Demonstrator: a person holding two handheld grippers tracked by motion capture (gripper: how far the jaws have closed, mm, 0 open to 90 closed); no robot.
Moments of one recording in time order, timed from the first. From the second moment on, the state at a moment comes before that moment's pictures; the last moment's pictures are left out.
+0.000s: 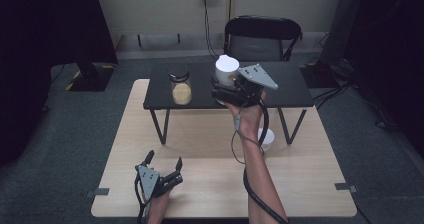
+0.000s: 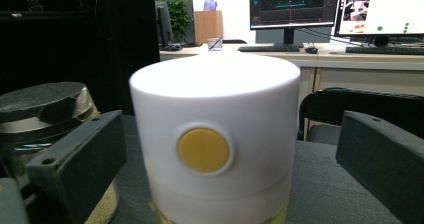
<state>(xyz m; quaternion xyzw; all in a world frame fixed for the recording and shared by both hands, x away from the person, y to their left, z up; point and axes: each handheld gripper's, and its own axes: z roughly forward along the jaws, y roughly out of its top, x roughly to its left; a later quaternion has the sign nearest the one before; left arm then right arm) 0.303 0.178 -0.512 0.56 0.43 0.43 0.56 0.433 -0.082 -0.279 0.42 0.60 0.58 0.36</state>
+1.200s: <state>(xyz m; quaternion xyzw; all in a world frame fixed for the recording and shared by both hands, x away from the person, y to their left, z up) 0.303 0.178 -0.512 0.56 0.43 0.44 0.56 0.391 -0.096 -0.272 0.39 0.57 0.60 0.41</state>
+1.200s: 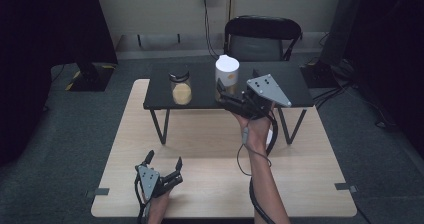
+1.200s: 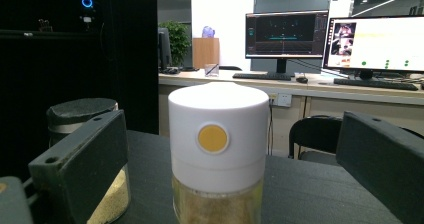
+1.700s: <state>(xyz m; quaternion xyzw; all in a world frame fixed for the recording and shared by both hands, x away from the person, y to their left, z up) 0.303 0.178 -0.512 0.56 0.43 0.44 0.56 0.379 -0.112 -0.287 0.39 0.56 0.59 0.43</state>
